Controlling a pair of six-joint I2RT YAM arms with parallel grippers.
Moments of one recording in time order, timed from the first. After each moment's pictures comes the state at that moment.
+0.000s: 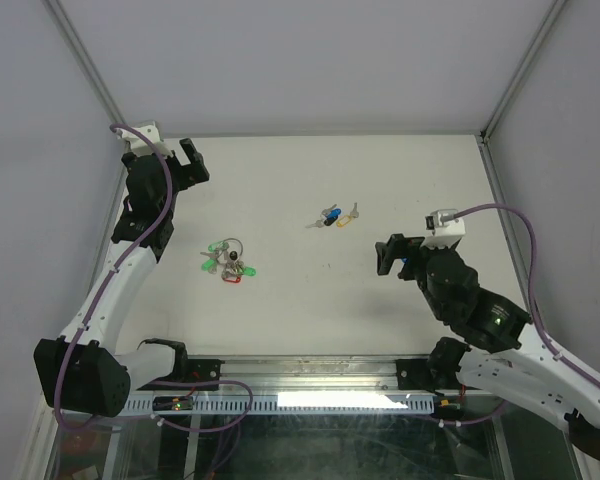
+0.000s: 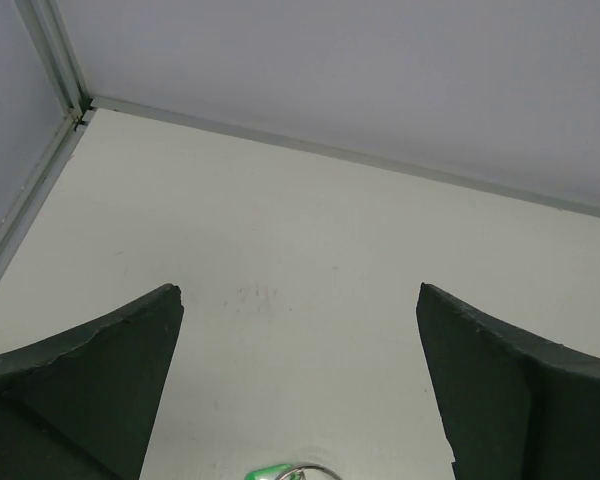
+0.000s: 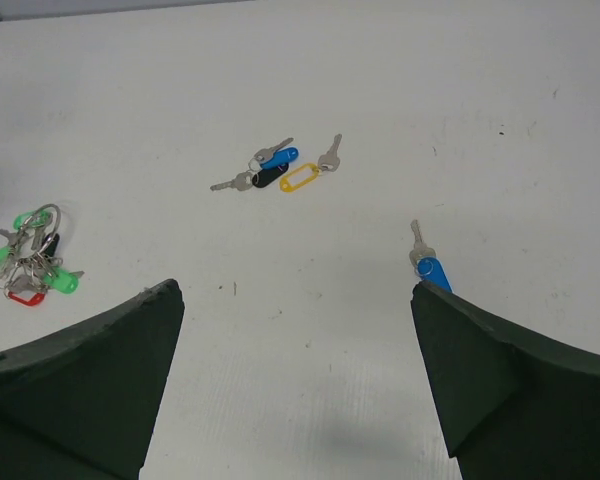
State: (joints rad) left arm -0.14 1.14 0.99 0.02 -0.23 -0.24; right arm 0.94 0.54 0.72 -0.50 0.69 0.39
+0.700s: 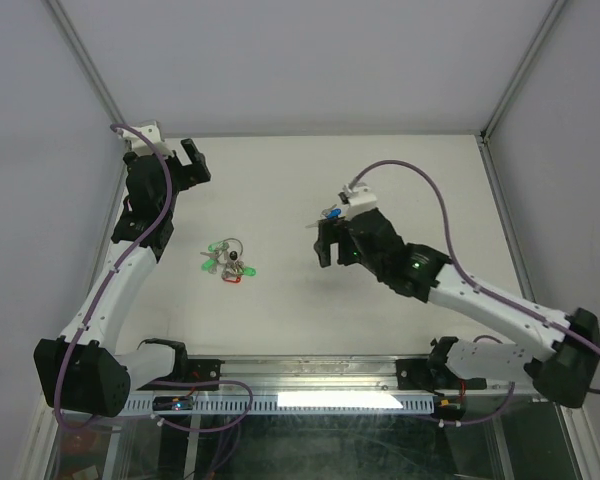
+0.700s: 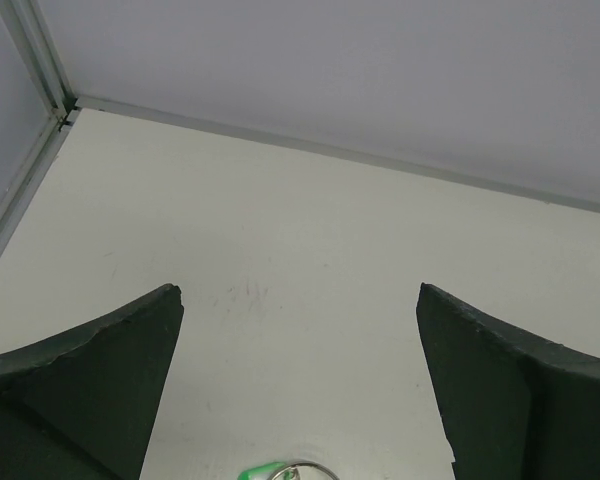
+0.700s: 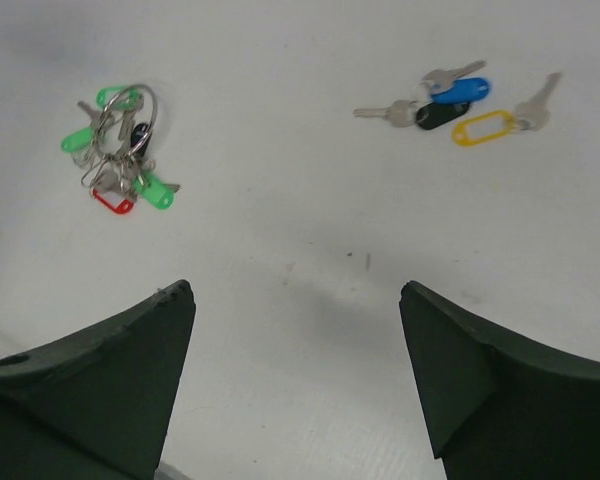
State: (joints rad) left arm -0.14 1.14 0.99 0.02 -0.21 -0.24; right arm 0.94 1.02 0.92 -0.42 0.40 0.42
